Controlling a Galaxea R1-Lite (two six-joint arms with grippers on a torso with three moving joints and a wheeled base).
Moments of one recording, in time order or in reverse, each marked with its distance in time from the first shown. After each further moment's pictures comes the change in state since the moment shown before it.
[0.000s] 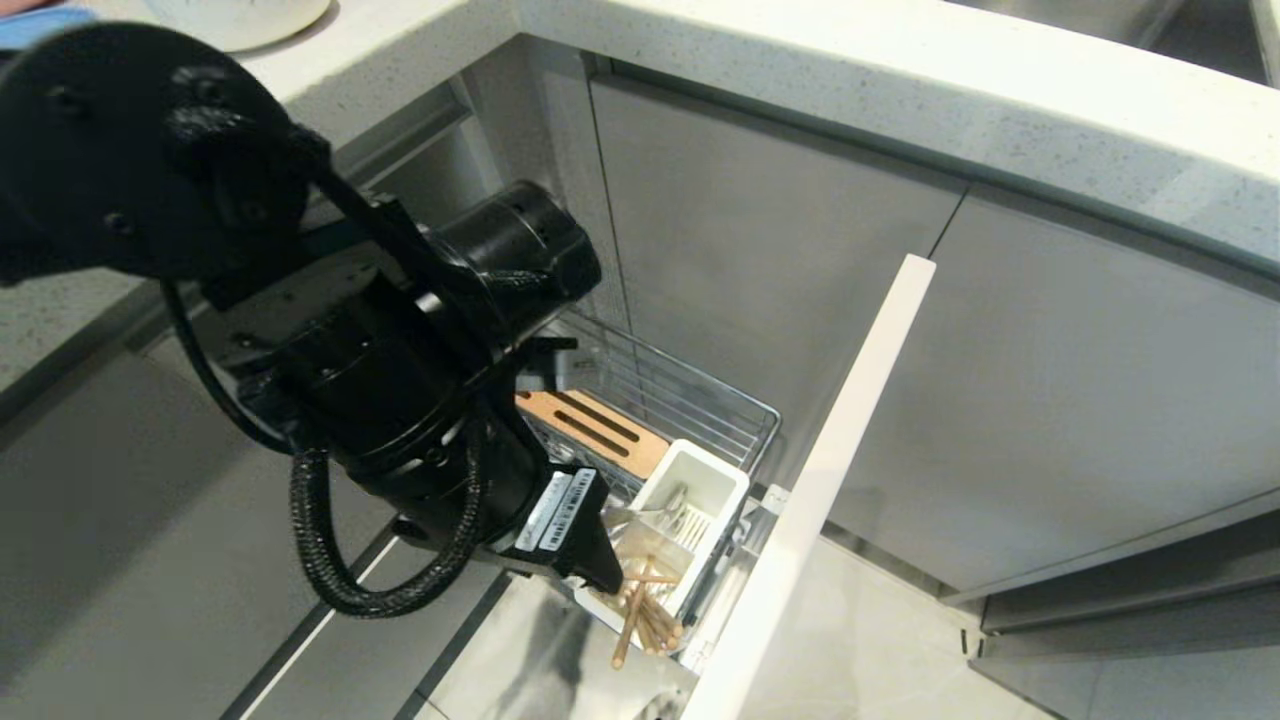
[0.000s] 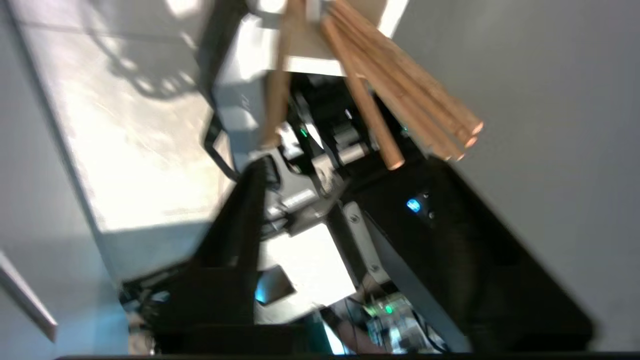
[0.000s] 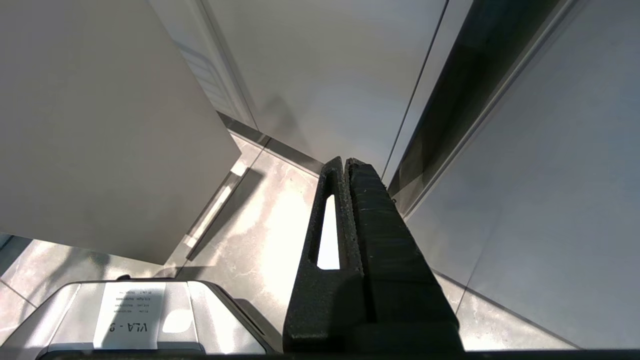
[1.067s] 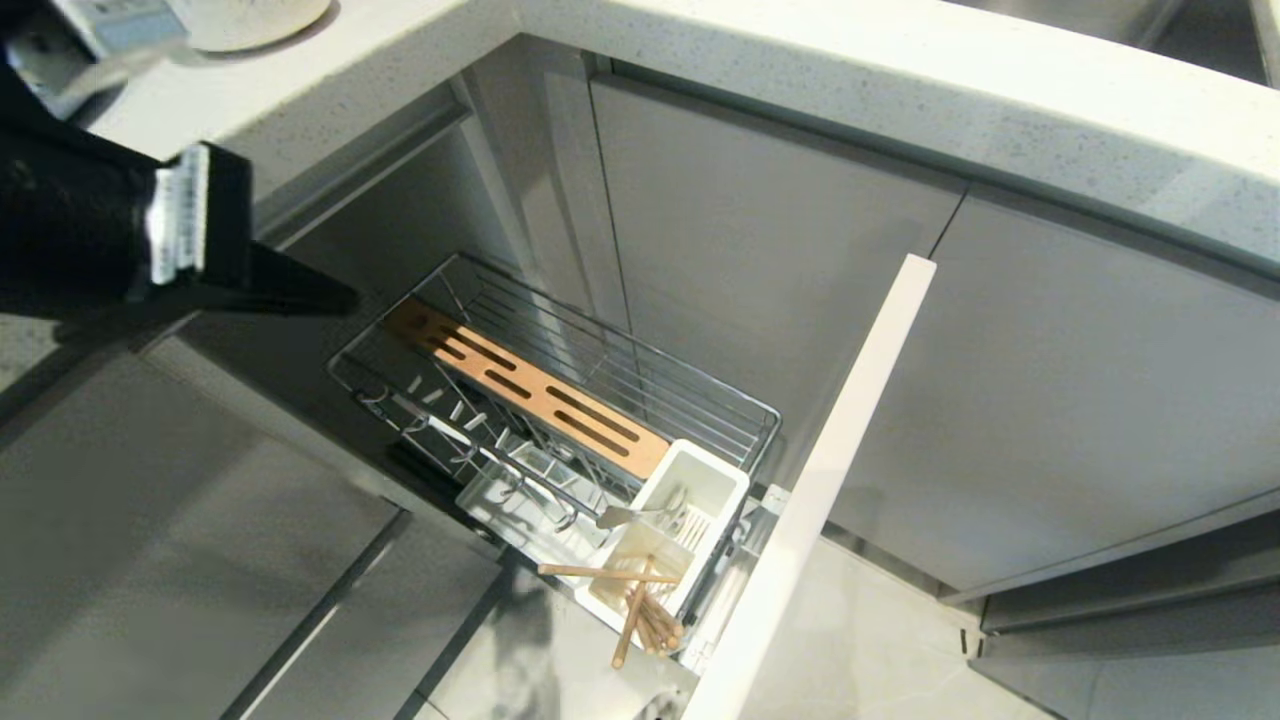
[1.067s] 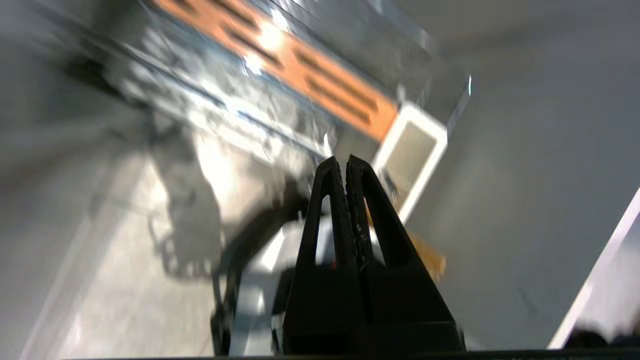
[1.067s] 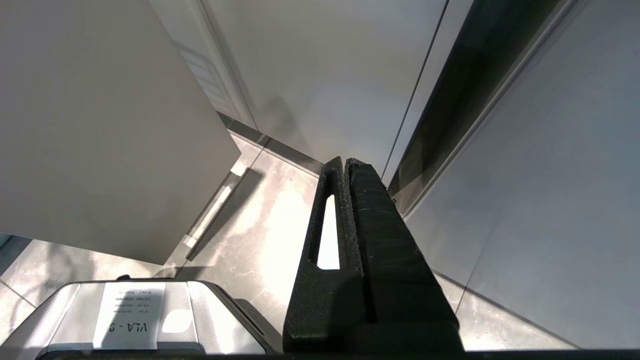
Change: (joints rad) left arm 0.210 -0.388 0.001 -0.263 0.218 0.013; right arm 0.000 0.000 0.000 0.000 0.000 0.000
